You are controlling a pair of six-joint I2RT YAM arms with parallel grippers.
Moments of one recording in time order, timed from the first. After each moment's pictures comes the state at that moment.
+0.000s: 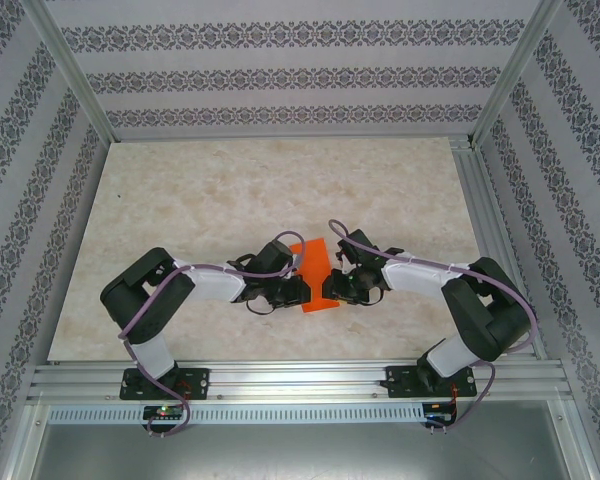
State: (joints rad) left arm -0.80 1.75 0.76 0.05 0.46 -0.92; right arm 0.60 1.55 0.69 -0.38 -0.37 0.68
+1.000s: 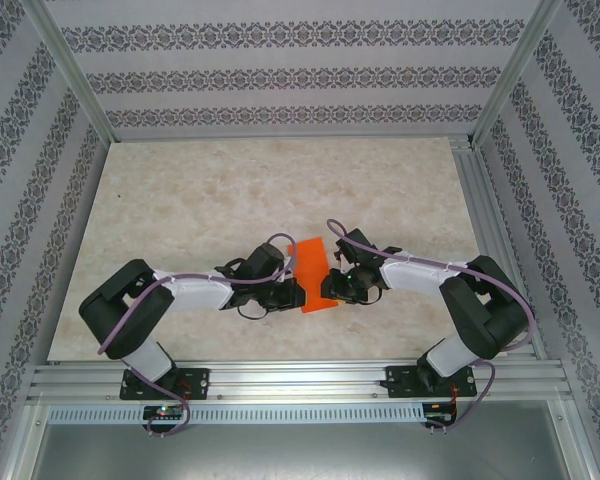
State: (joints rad) left arm -0.81 1.63 0.68 0.07 0.49 -0.95; right arm 0.61 1.56 0.71 -0.39 -0.37 0.68
